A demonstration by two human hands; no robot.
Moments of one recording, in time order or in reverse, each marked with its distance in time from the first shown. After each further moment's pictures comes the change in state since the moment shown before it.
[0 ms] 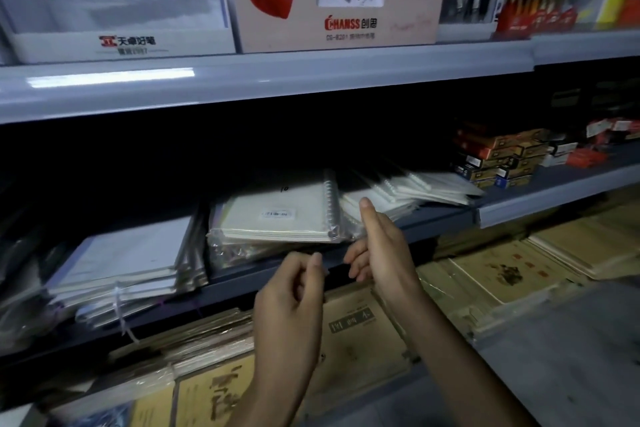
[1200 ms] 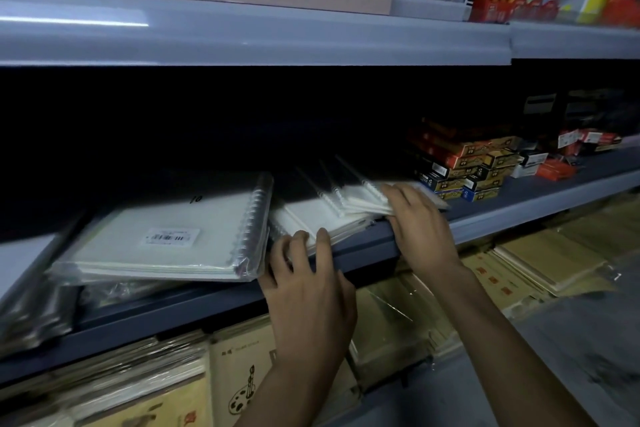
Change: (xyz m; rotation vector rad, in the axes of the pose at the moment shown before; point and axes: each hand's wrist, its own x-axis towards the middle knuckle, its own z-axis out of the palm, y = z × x) left_hand 0.047 -0.042 0.155 0.955 -0.011 0.224; right_hand 0.165 0.055 -0.157 -1.332 0.156 -0.726
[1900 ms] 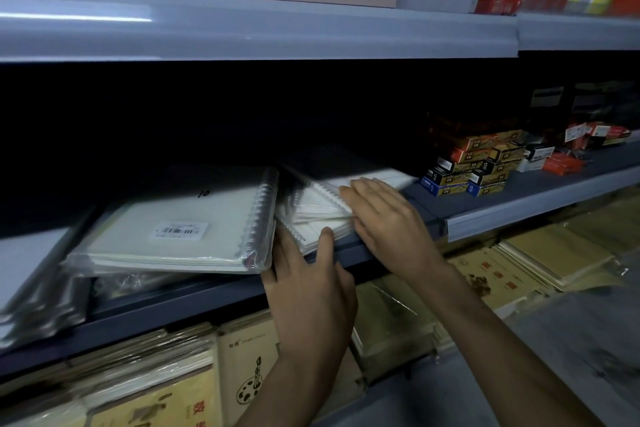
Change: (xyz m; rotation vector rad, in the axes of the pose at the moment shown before) left_hand 0.002 -0.004 0.003 -0.031 -0.081 -0.084; right_hand -0.001 -0.046 -0.008 0.054 0.184 -0.421
